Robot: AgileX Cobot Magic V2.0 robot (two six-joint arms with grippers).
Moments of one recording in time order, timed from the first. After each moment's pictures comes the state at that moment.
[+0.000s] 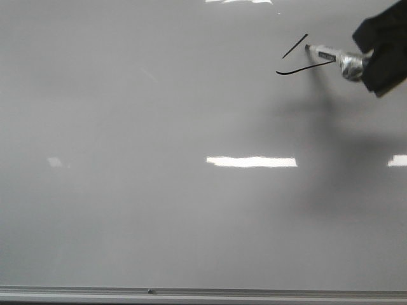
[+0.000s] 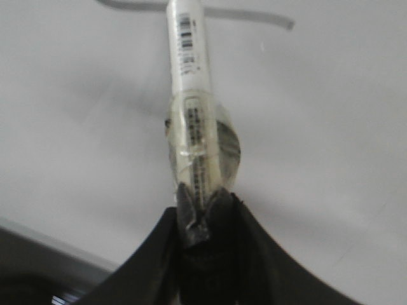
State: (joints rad) left arm -0.44 1.08 -1.20 -0.21 1.03 0.45; right arm 0.23 1.33 -0.88 0.03 0.48 -0.12
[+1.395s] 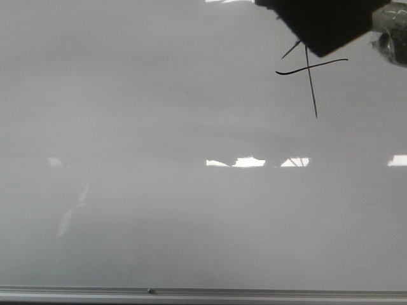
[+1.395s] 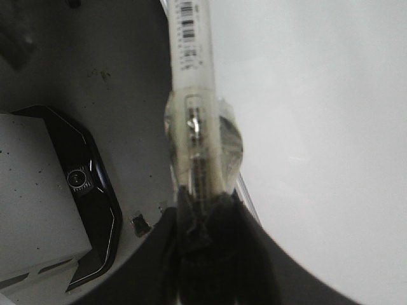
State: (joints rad) left arm -1.00 1.49 -1.41 -0.27 0.93 0.77; right arm 0.47 0.87 -0.88 0.25 1.04 -0.75
